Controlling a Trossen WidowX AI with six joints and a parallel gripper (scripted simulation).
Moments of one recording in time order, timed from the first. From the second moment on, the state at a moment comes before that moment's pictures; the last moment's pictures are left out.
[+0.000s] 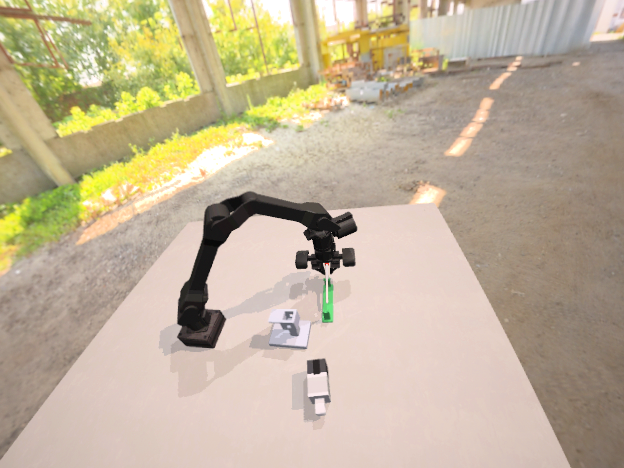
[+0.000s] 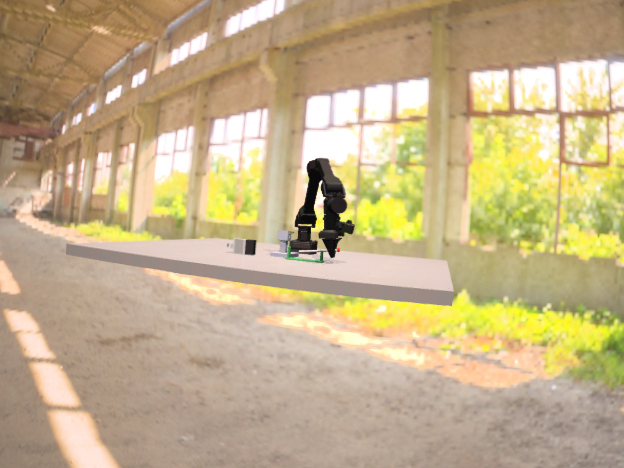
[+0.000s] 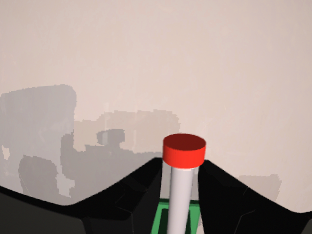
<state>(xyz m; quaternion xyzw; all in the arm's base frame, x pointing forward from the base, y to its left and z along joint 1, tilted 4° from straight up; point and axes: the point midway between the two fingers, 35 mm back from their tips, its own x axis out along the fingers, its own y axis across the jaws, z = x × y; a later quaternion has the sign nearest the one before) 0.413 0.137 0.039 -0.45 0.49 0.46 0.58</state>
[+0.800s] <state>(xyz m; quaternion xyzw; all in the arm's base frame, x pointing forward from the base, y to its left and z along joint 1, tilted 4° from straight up) 0.404 0.136 0.074 -0.45 0.49 0.47 0.58</state>
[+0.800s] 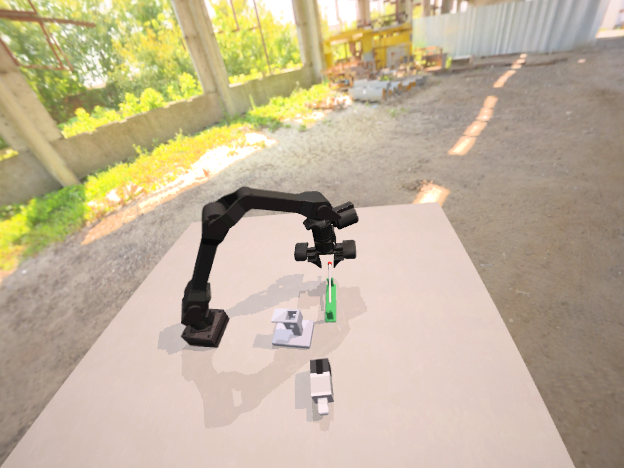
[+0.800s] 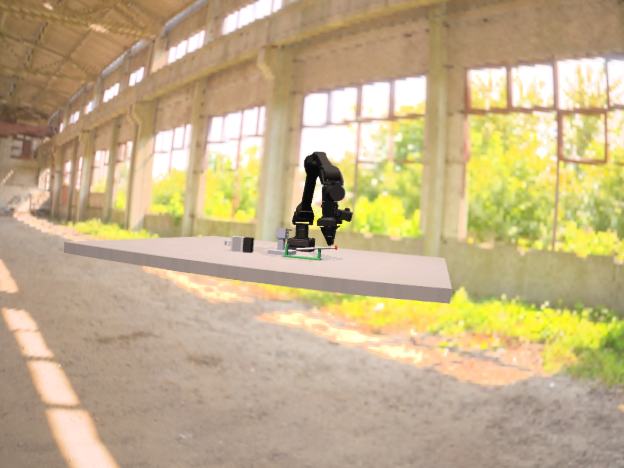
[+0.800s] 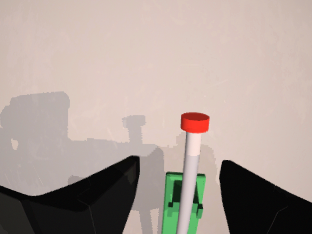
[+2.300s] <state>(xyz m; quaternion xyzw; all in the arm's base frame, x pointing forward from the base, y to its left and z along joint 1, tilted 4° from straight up) 0.398 0.072 0.101 -0.46 0.48 0.46 0.59</state>
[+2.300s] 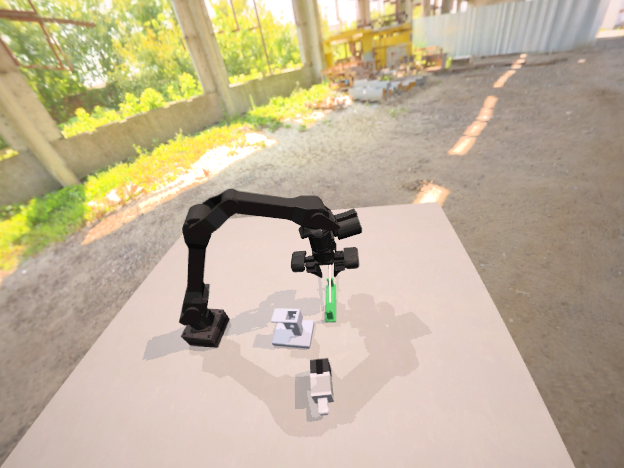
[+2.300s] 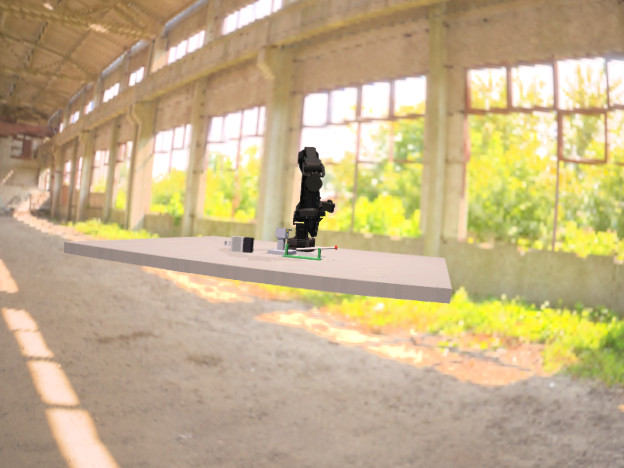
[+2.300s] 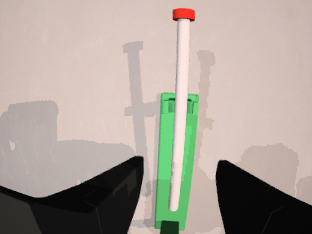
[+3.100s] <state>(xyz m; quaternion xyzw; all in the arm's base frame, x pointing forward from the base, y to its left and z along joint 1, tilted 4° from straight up) 0.405 0.071 0.065 -0.46 0.47 0.46 0.59</state>
